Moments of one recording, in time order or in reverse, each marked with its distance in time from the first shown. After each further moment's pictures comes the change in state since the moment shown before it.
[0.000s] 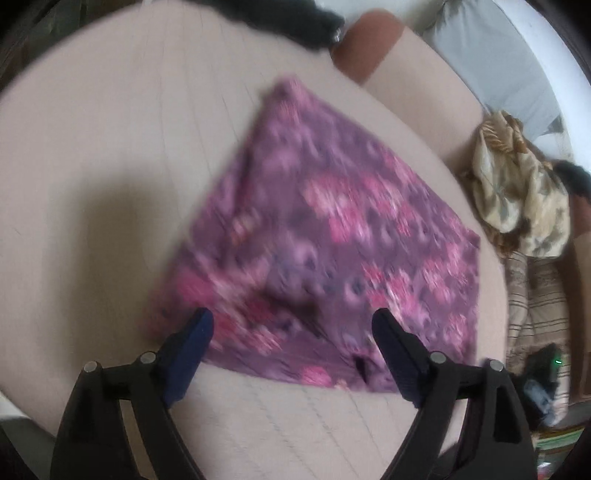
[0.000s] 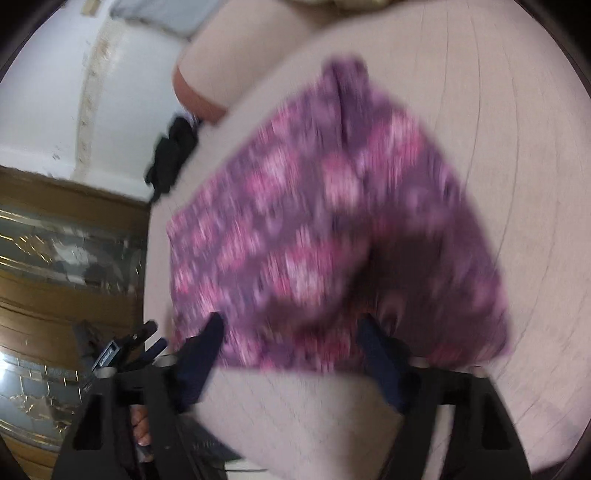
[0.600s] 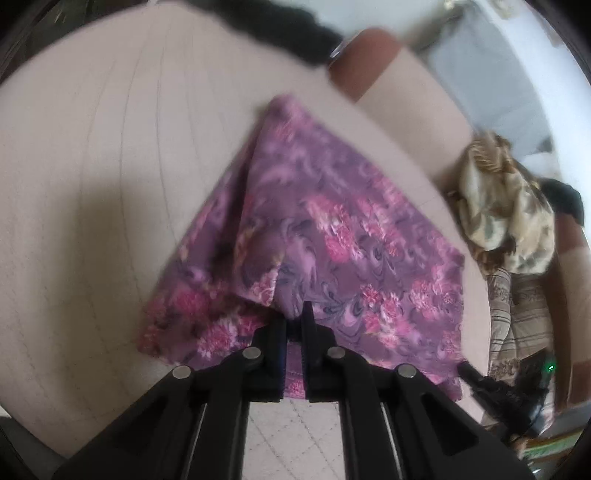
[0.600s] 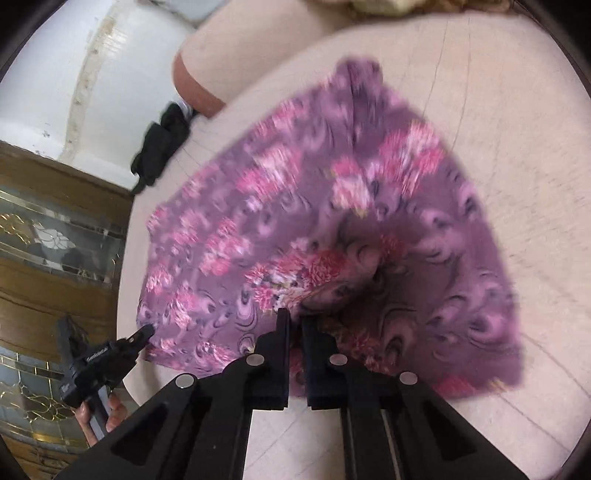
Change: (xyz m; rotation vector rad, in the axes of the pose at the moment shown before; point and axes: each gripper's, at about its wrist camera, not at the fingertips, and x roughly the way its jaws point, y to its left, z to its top) left arm -0.014 0.003 0.007 -0.015 -0.088 -0.035; right arm -0.005 0.017 0.019 -0.098 -0.093 -0.100
